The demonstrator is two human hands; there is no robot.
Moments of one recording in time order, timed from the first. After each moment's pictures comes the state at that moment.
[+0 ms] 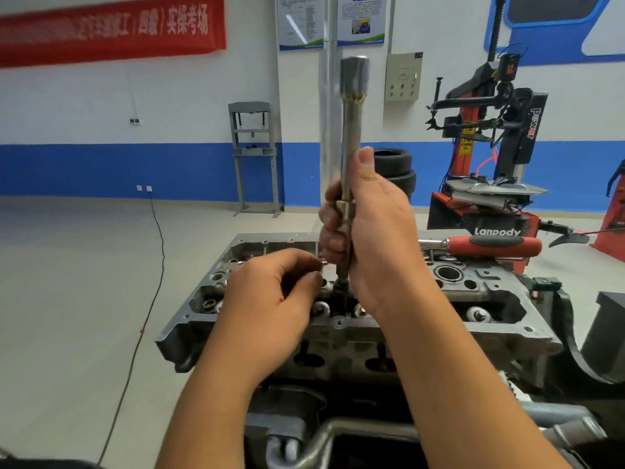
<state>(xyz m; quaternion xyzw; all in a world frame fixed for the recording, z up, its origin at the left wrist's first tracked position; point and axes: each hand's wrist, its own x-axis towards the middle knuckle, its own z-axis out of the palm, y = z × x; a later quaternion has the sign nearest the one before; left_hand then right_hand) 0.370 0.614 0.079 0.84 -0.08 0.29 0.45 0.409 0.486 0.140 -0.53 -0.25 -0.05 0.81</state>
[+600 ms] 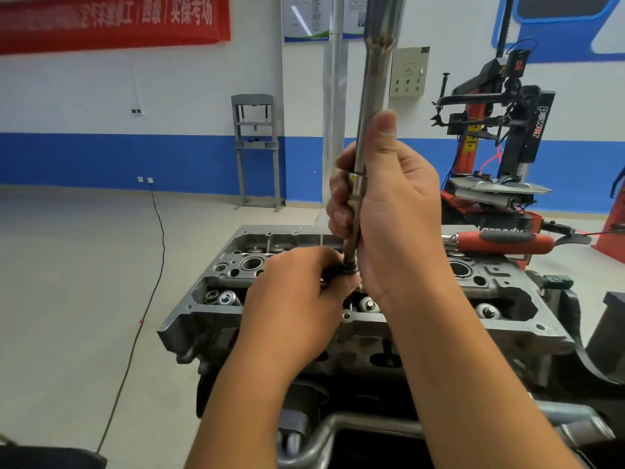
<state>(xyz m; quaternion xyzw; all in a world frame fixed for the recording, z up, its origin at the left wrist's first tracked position) 0.375 0.592 0.084 0.89 -0.07 0.26 0.37 0.399 0.492 0.151 -0.48 -0.27 -0.14 0.82</state>
